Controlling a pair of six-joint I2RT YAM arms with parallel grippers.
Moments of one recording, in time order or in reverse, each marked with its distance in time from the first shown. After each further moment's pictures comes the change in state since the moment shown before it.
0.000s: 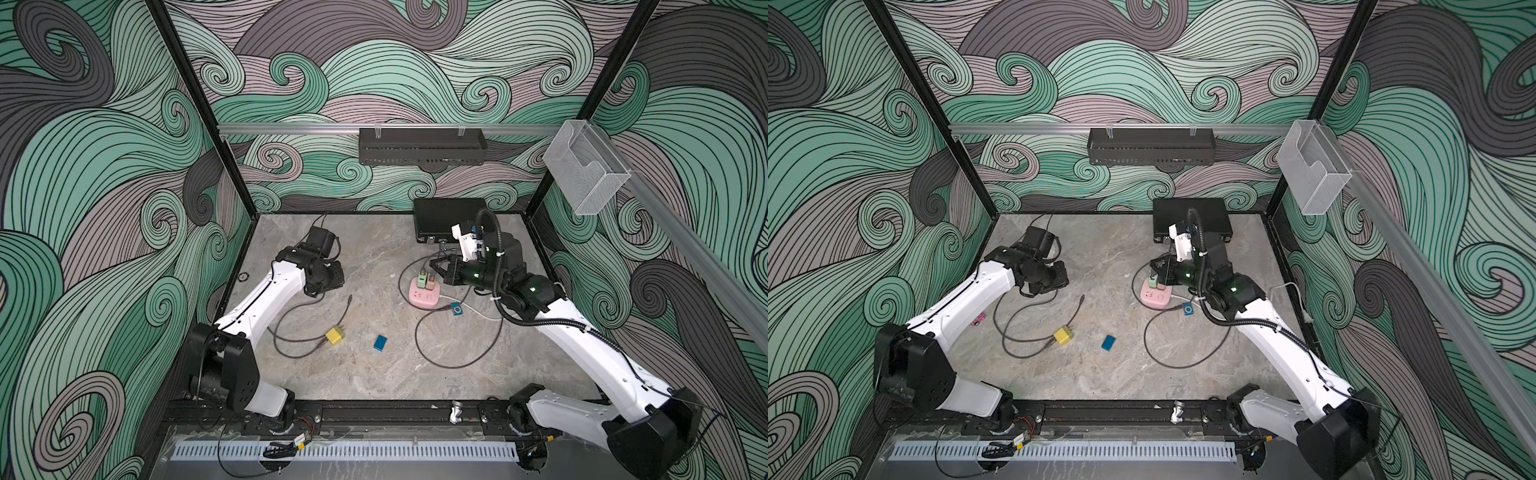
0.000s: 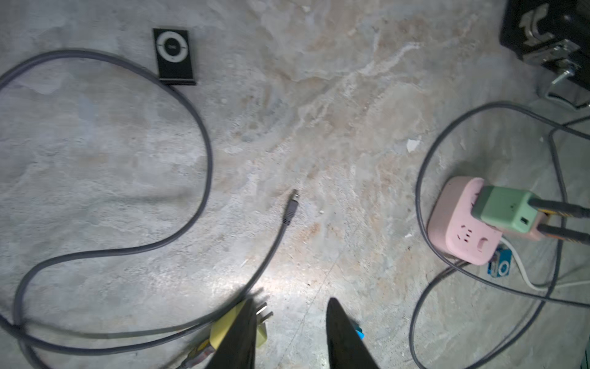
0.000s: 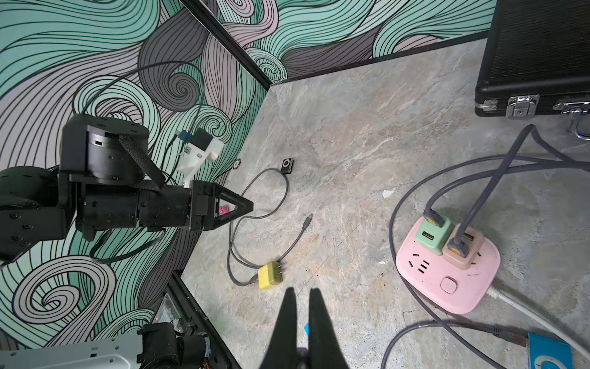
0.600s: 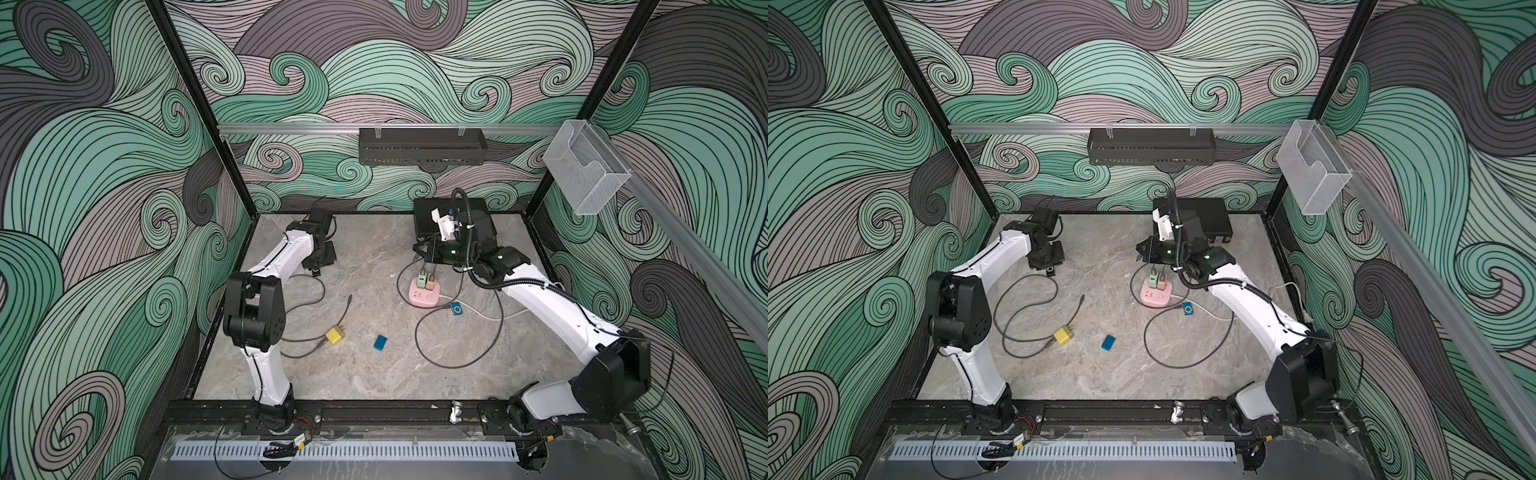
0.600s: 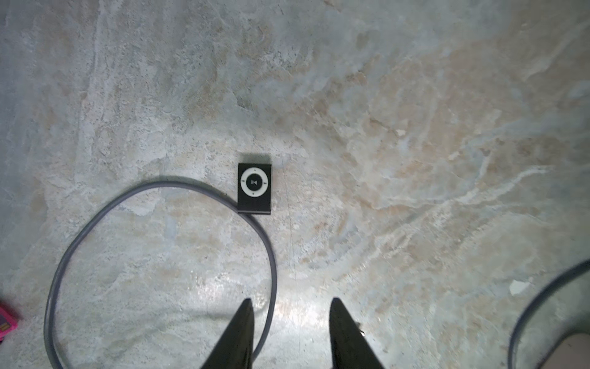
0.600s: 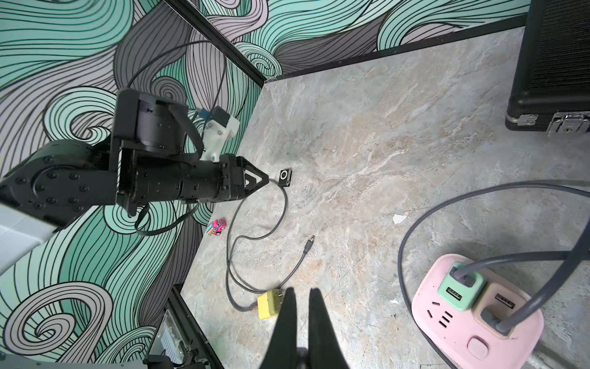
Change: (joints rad) left arm 0.112 0.436 0.343 0.000 -0.189 0.088; right arm 0.000 0.299 0.212 0.032 -0.025 0.017
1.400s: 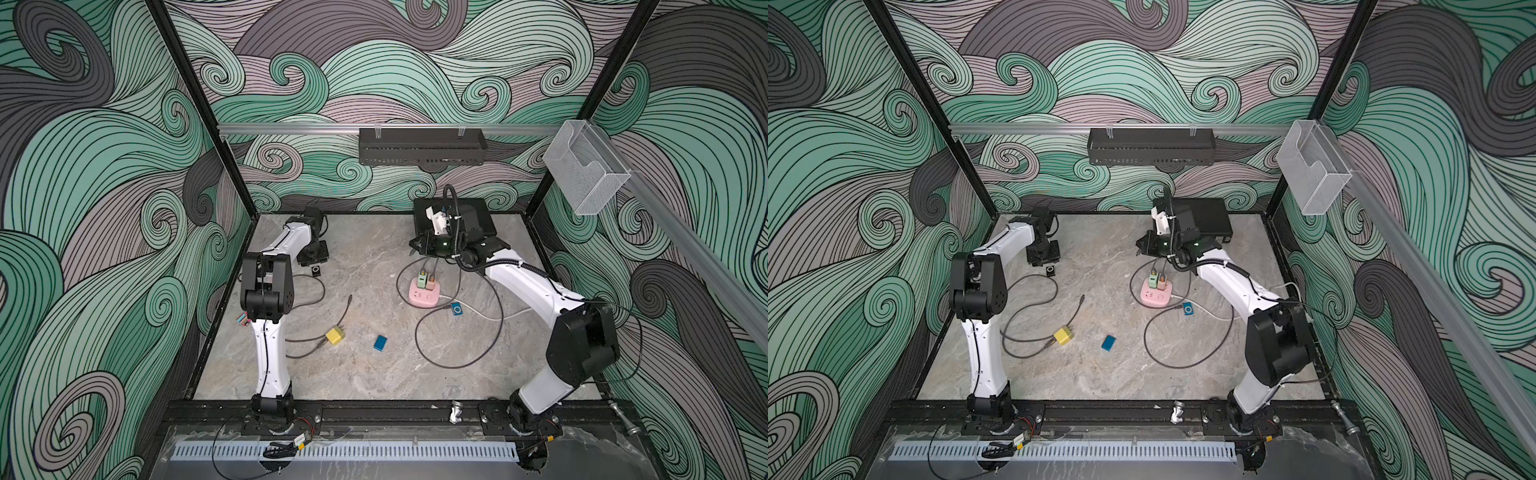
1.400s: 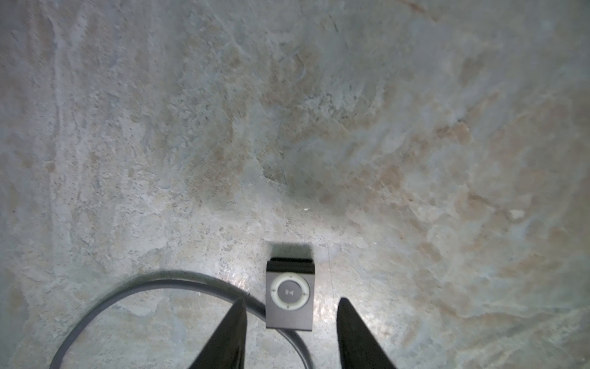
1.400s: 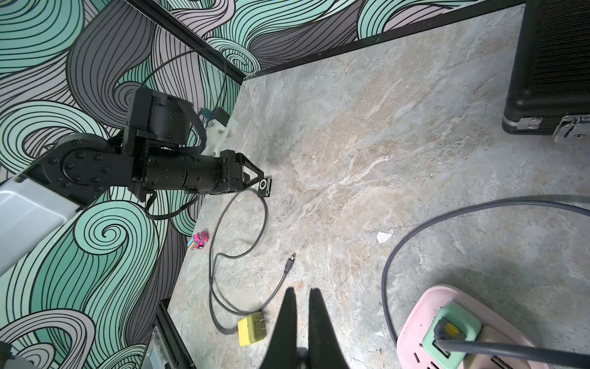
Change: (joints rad) left arm 0.088 0.273 0.202 -0.031 0.002 0.113; right arm -0.062 0.183 0.062 0.066 -0.055 -0.003
